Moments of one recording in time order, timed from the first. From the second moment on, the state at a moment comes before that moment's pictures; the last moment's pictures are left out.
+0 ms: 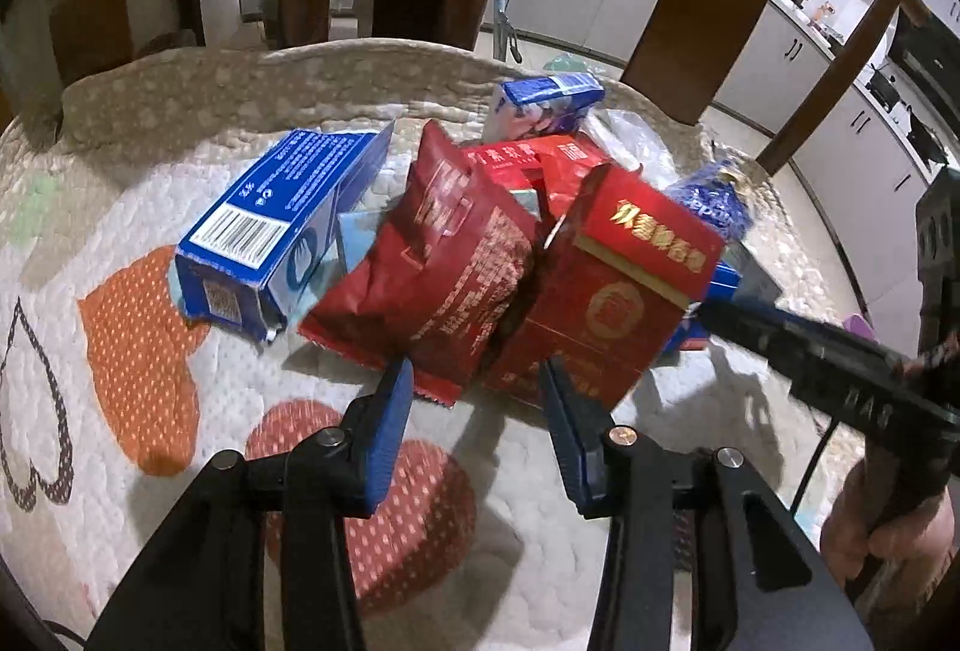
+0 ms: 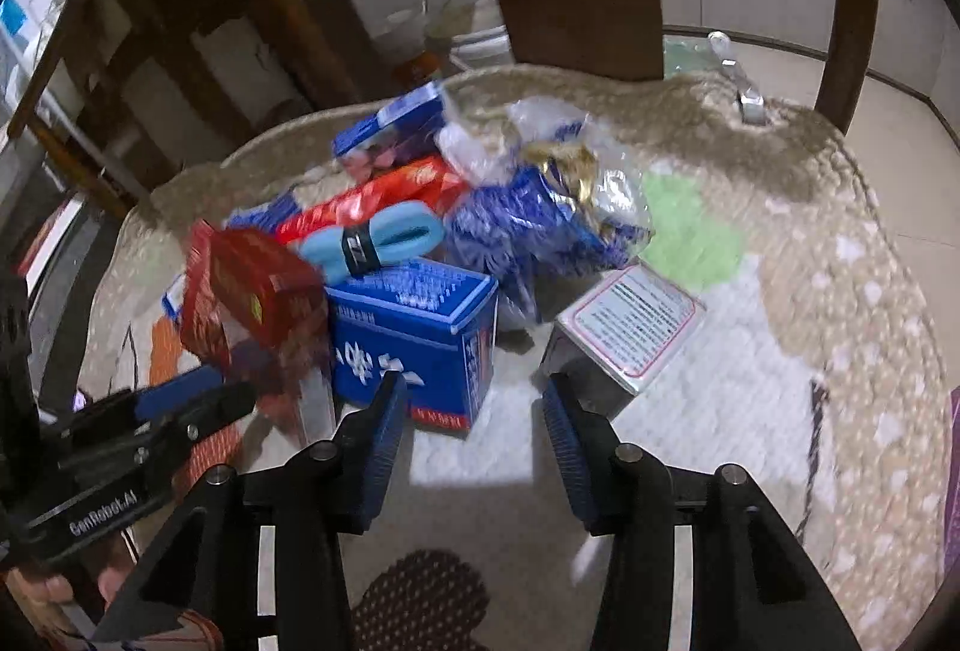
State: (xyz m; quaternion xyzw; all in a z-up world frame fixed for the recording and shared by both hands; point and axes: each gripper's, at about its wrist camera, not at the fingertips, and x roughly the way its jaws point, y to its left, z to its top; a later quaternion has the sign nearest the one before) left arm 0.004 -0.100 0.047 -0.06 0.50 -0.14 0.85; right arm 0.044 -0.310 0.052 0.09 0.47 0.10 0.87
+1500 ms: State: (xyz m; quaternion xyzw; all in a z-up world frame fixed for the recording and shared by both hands) left arm -0.194 -0.096 0.163 0.05 0.40 -0.05 0.91; right arm -0.169 -0.291 0.147 0.07 0.33 0.05 0.94
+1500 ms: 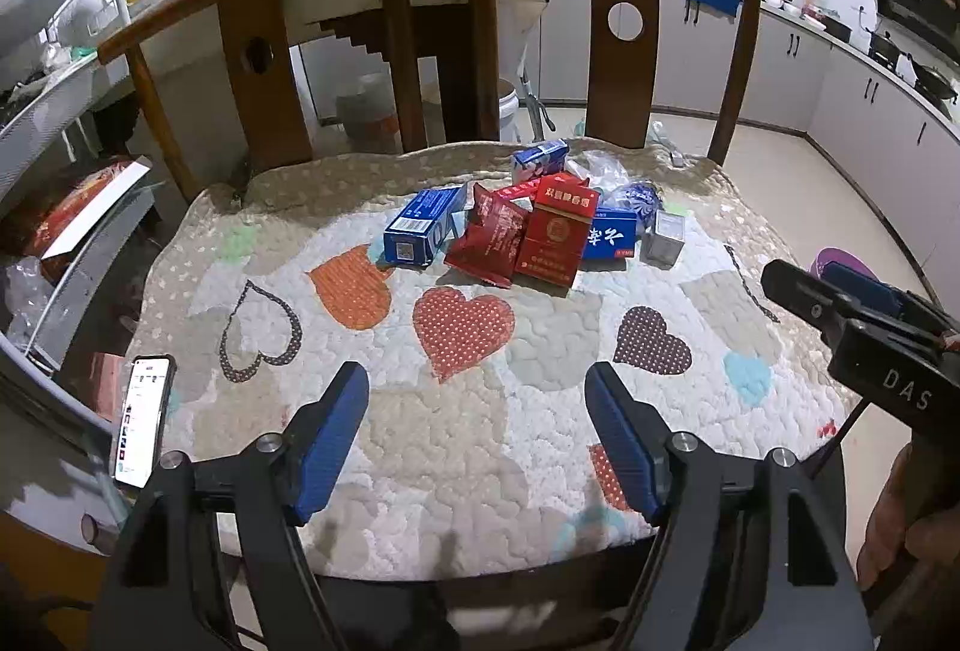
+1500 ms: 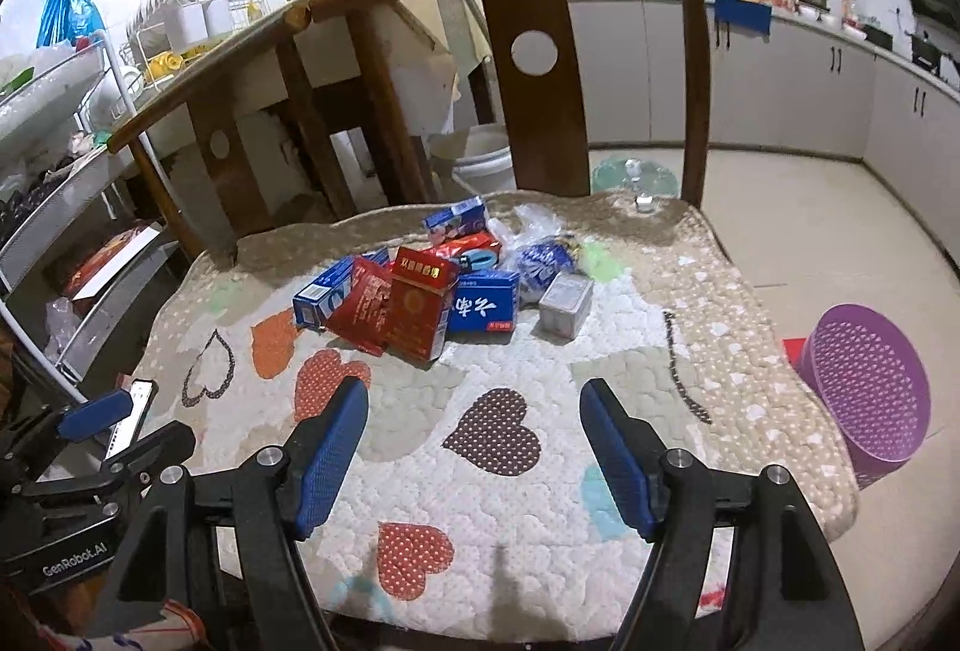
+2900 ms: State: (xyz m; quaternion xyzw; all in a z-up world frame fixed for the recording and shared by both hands) left arm -0.198 -0.072 0.164 0.03 0.39 -0.02 0.92; right arm -0.232 -0.273 0.143 0.05 0.32 -0.01 0.94
